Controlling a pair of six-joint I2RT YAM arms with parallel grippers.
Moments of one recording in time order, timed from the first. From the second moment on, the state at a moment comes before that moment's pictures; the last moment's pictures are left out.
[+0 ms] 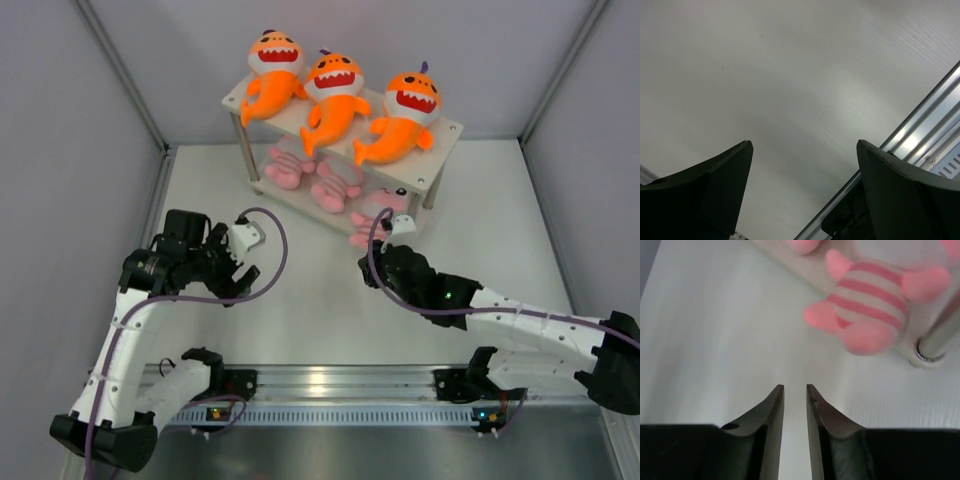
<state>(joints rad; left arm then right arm) -0.23 0.91 1.12 -1.17 0.35 0.60 0.98 1.07 0.73 -0.17 0.51 0.70</state>
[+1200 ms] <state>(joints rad) -0.23 0.91 1.12 -1.17 0.30 0.60 0.93 1.70 1.04 -0.28 0.70 -0.58</state>
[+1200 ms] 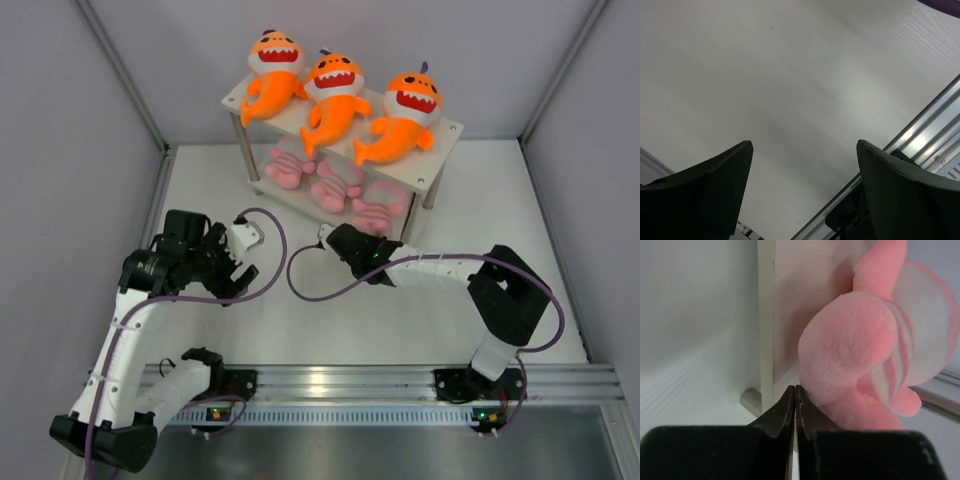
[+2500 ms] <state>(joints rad) -0.19 0.89 1.10 -1.17 0.26 0.59 1.13 1.33 1.18 -0.38 0.36 -0.54</state>
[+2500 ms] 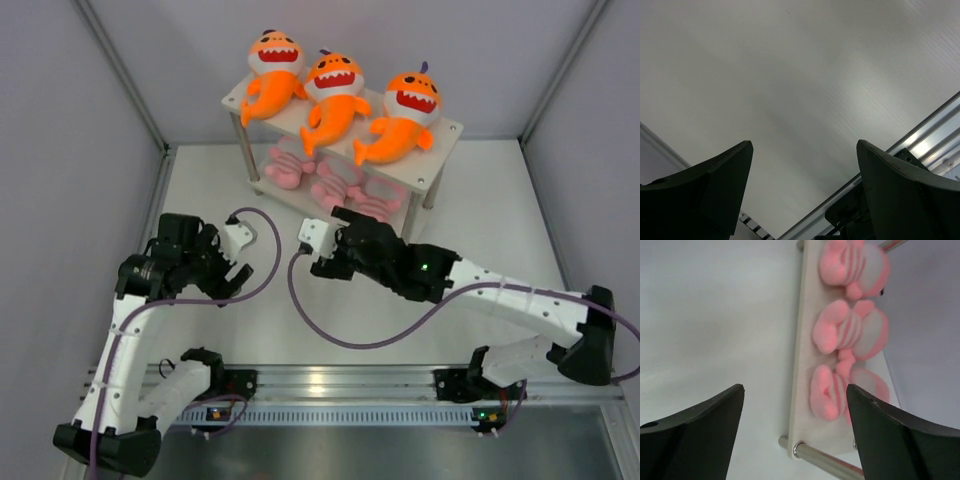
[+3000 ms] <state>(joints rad) -0.10 0.85 1.07 -1.16 0.26 0.57 0.66 1.14 1.59 -0.37 0.54 -0.30</state>
